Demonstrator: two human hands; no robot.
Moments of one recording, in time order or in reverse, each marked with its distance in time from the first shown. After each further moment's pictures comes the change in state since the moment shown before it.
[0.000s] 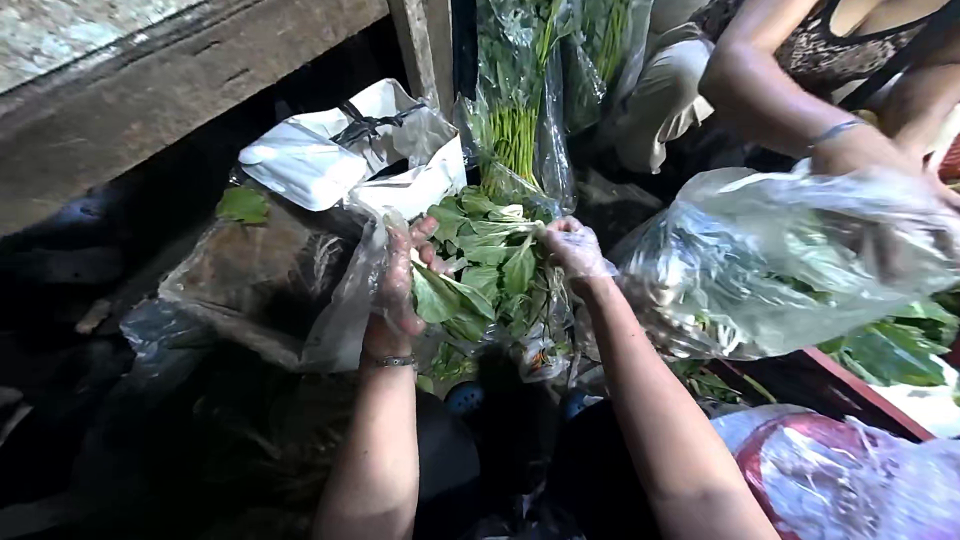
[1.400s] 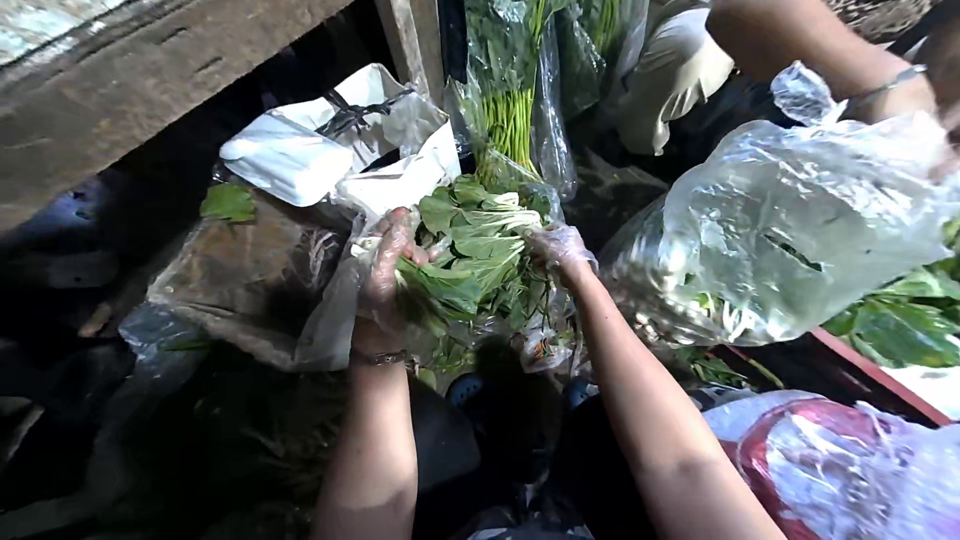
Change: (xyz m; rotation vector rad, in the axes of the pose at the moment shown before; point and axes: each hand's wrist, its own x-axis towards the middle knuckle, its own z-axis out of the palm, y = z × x) left_hand -0.004 0.006 0.002 0.342 0.019 0.245; right_hand 0.020 0.024 0.016 -0.177 -0.043 0.349
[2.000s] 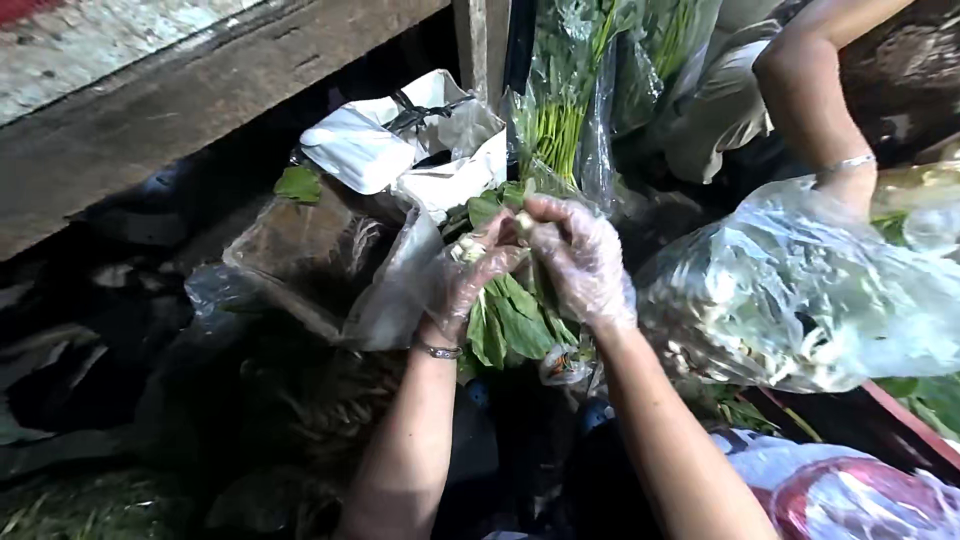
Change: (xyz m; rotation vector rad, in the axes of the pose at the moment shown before) left_hand -0.023 -0.004 0.013 0.002 -0.181 0.017; right_hand -0.122 -0.072 0.019 0.115 -0.029 -1.066
